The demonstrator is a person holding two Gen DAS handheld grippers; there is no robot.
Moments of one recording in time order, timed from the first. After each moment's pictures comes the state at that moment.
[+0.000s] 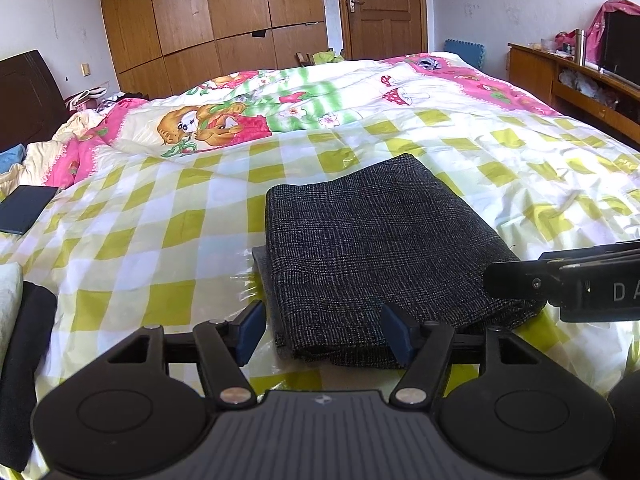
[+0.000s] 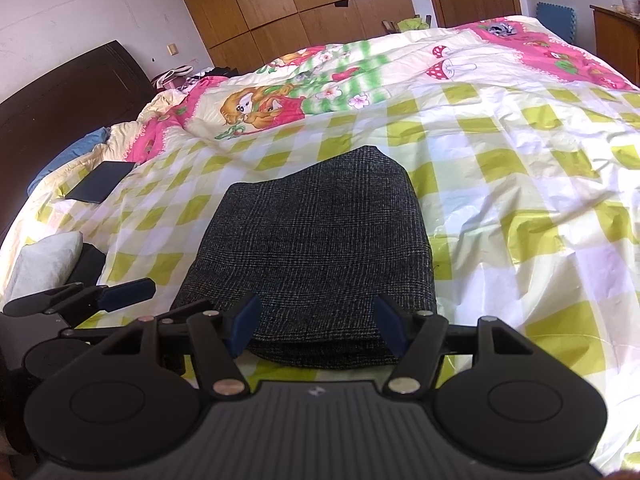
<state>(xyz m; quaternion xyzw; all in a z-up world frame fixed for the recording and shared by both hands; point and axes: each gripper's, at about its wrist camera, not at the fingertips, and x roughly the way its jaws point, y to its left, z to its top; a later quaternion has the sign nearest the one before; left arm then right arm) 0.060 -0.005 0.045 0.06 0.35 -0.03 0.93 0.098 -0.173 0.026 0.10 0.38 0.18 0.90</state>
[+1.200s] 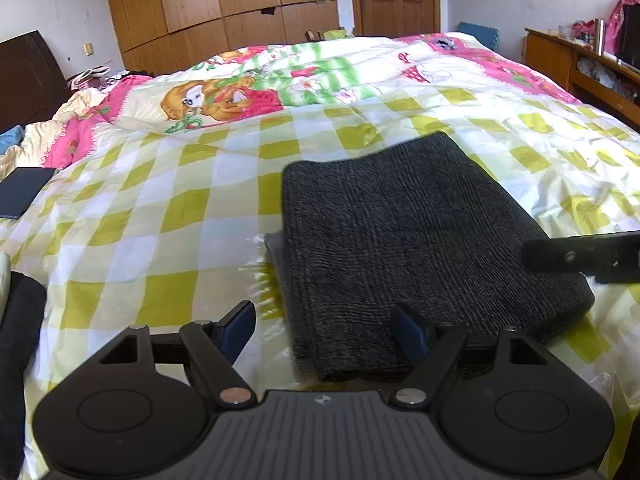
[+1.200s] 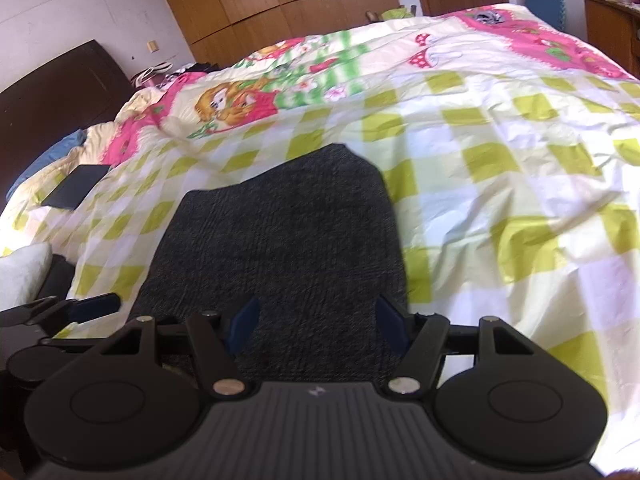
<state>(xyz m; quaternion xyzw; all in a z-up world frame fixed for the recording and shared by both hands) 0.094 0.012 0.024 0.05 0.38 -0.01 0.92 0.139 -0.187 0.007 0.10 0.39 0.15 0.90</state>
